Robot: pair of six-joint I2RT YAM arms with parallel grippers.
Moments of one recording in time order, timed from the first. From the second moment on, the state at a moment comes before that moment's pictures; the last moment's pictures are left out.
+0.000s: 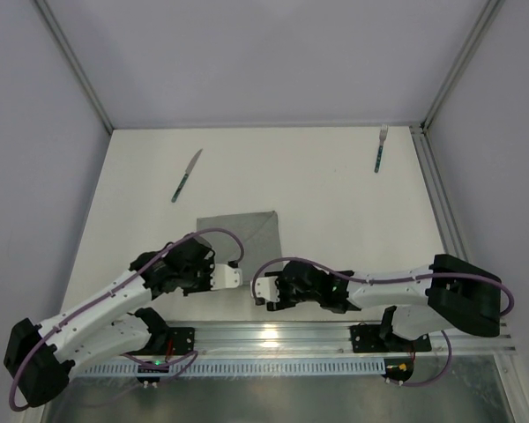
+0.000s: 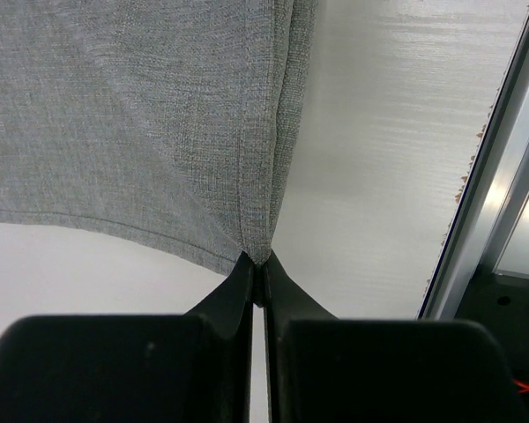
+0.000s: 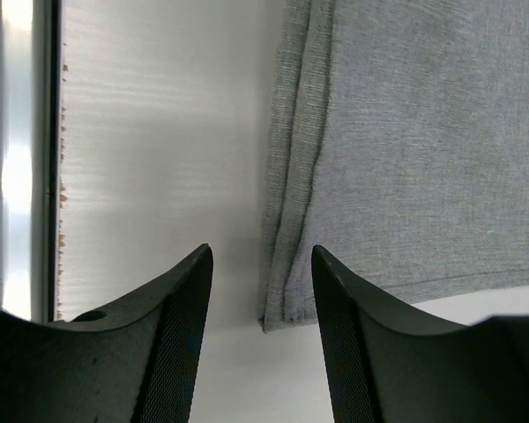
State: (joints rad) left arm -0.76 0.89 0.59 -0.81 0.10 0.76; right arm 1.17 1.35 0.47 0.18 -0.07 -0.59
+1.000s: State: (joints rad) left arm -0.70 0.87 0.63 -0.91 0.18 0.81; right arm 1.19 1.47 0.52 0.23 0.04 -0.30
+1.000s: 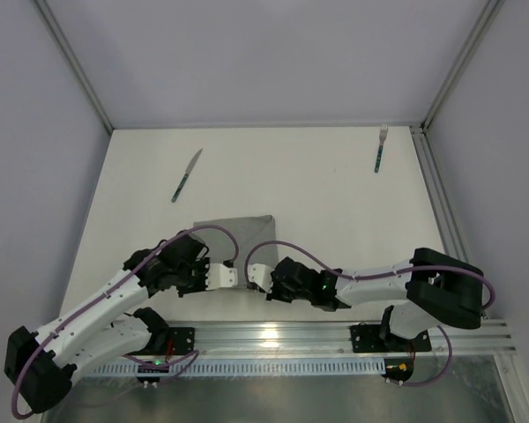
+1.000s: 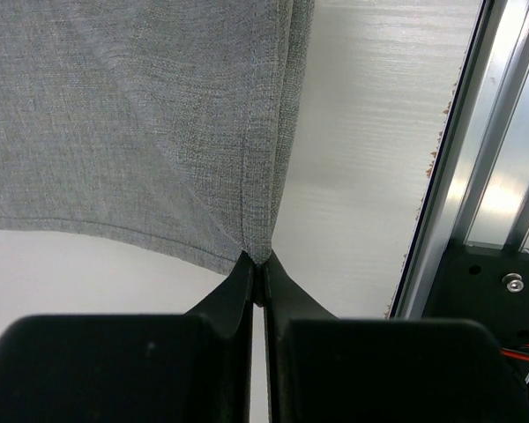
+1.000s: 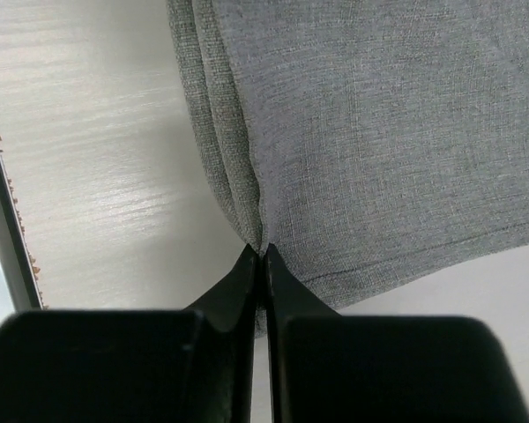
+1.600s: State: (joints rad) left arm -0.64 0.87 0.74 -1.01 0.24 0.81; right arm 1.10 1.26 0.71 -0.14 -0.18 -0.26
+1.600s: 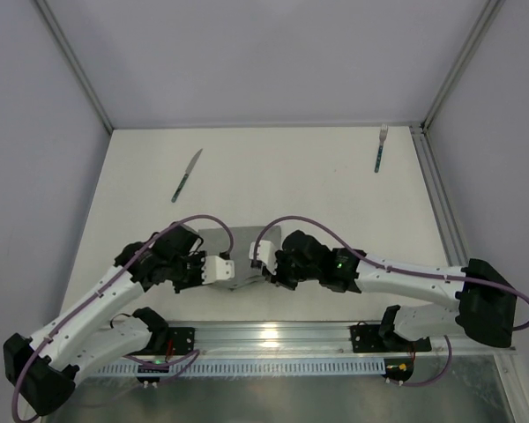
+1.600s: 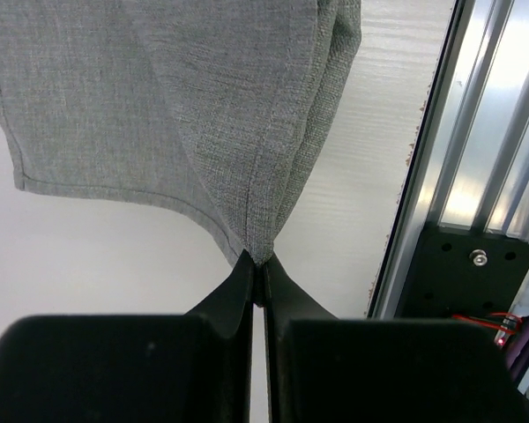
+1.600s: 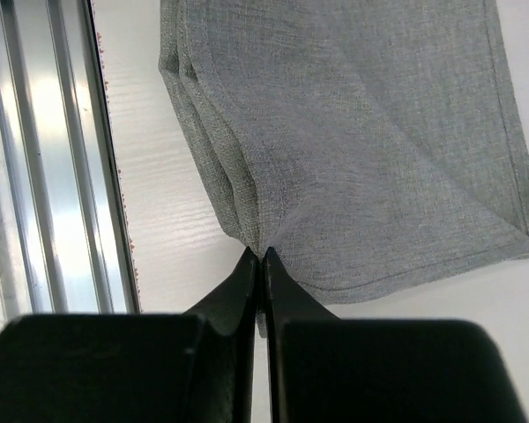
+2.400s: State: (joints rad) left arm -0.63 0.90 1.18 -1.33 0.26 0.93; right arm 1.08 1.23 1.19 -0.73 -0.55 -0.24
